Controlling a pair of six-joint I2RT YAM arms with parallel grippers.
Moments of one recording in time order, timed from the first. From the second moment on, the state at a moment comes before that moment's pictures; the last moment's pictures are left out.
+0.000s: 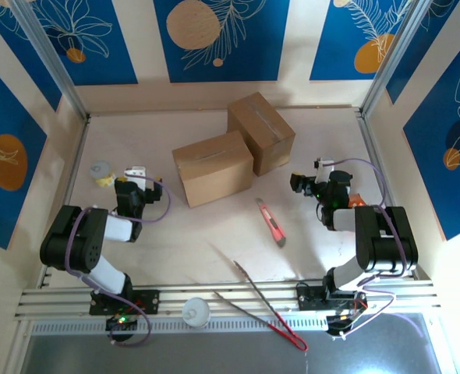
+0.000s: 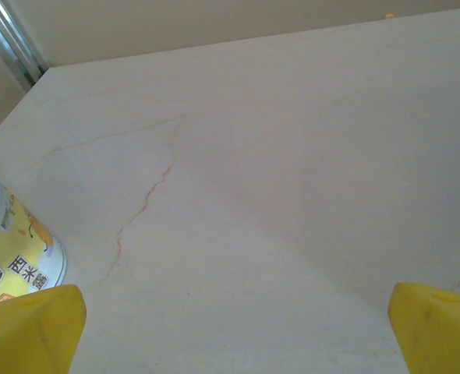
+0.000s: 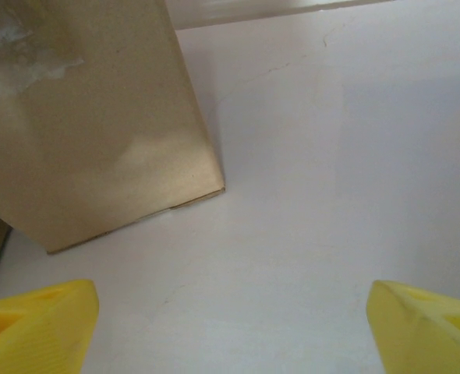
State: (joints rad) left arm -0.11 1.58 0.35 0.89 -0.19 0.06; right arm -0.04 1.49 0.43 0.63 -0.27 0.09
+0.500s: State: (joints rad) left arm -0.13 1.11 0.78 -0.01 -0.27 -0.28; right arm 0.08 1.18 0.89 -0.34 -0.13 0.25
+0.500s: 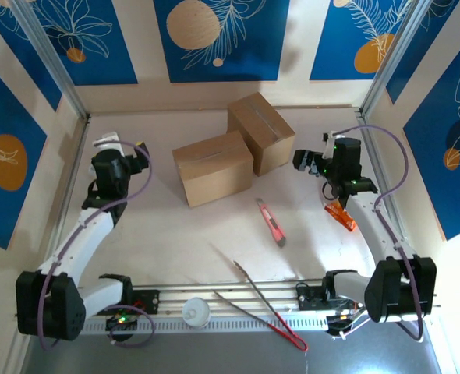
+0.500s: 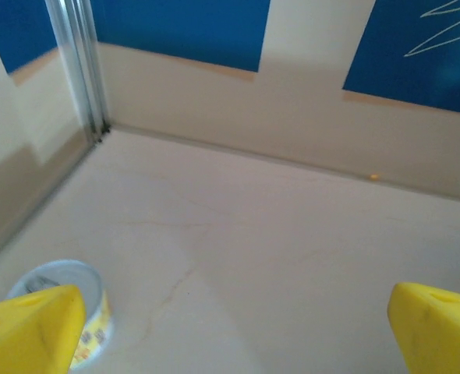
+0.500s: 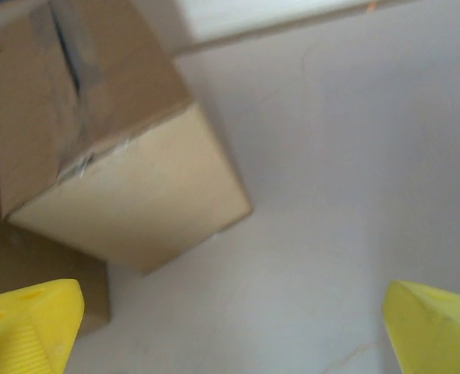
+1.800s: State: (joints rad) left arm -0.30 1.35 0.97 -0.40 0.27 -0.73; right arm 0.44 1.72 1.42 -0.51 -0.27 0.37
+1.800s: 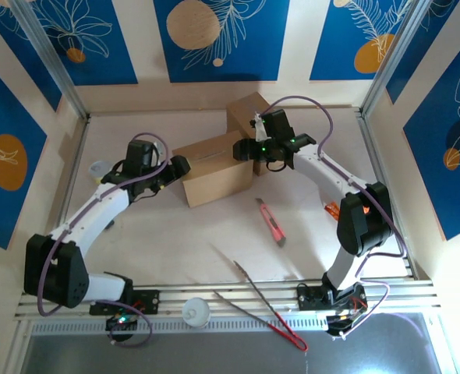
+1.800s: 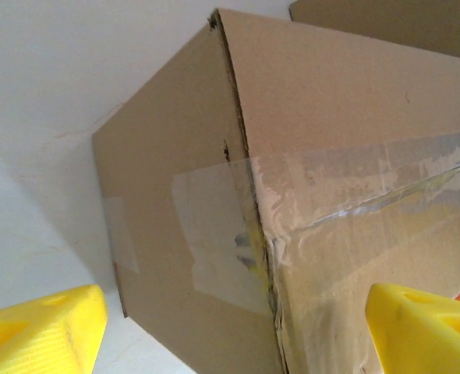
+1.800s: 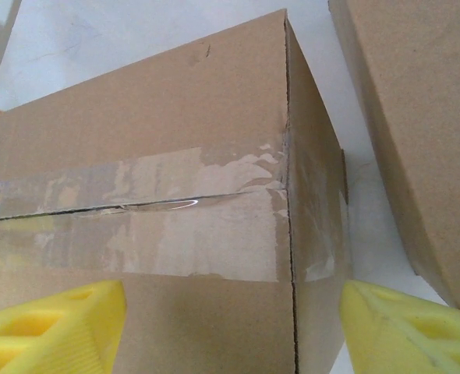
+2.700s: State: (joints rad) left arm -0.32 1.44 1.04 -0.35 0.24 -0.73; right arm 0.71 1.45 1.11 -0.53 -0.12 0.77
